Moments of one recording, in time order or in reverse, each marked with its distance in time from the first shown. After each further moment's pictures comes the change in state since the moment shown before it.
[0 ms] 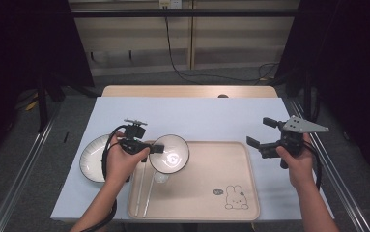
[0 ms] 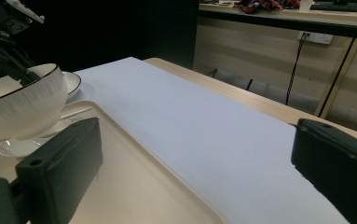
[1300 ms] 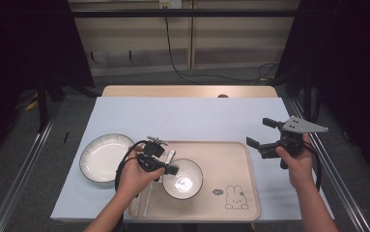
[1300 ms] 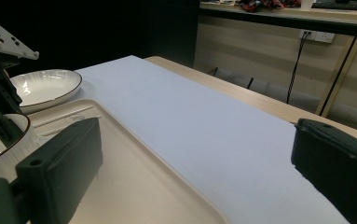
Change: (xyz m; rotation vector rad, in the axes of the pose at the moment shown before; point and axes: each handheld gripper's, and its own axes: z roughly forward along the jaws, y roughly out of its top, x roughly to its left) left arm -0.030 -0.029 0.036 0.199 -0.083 0.135; right arm 0.000 0.000 0.000 0.011 0.003 -0.006
